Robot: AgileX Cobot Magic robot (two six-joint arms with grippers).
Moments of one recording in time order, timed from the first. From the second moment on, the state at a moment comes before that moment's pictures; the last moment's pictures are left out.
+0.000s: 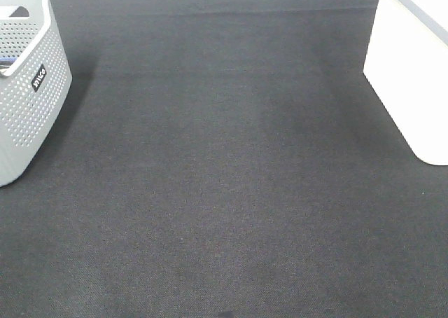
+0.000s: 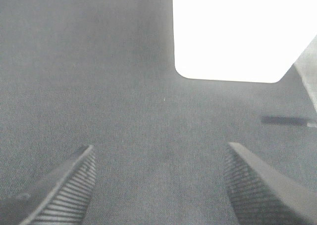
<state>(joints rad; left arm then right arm) 0.01 0.00 -0.50 -0.03 1.05 0.03 0.01 0.00 -0.50 0.04 1.07 -0.10</state>
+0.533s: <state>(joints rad) 0.01 0.00 -0.50 -0.03 1.05 0.03 0.01 -0.01 -0.50 0.02 1.07 -0.08</state>
